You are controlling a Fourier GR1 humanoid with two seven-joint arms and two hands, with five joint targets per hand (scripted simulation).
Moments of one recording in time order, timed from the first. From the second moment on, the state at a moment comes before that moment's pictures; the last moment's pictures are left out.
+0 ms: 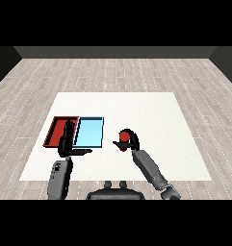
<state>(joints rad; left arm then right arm) -0.05 0.04 0.05 -1.60 0.05 -0.04 -0.39 -0.41 0.00 0.37 -0.93 -0.35 -0.36 -0.39</state>
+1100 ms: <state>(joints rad) -0.03 0.05 0.03 -1.59 0.02 -0.05 -0.43 -0.29 -0.08 0.36 -1.31 -0.20 -0.42 -0.21</state>
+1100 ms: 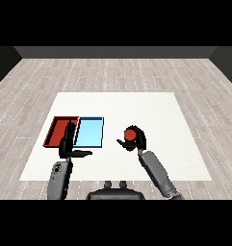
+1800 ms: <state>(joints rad) -0.07 0.01 -0.10 -1.67 0.03 -0.08 -0.27 -0.26 -0.12 0.32 -1.67 -0.10 -0.43 -0.11</state>
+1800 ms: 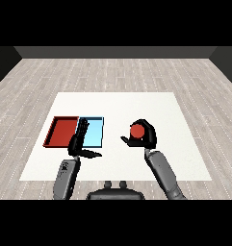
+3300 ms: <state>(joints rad) -0.25 0.00 -0.45 -1.41 0.17 0.12 -0.20 -0.40 0.00 0.35 -1.61 -0.01 -0.47 -0.12</state>
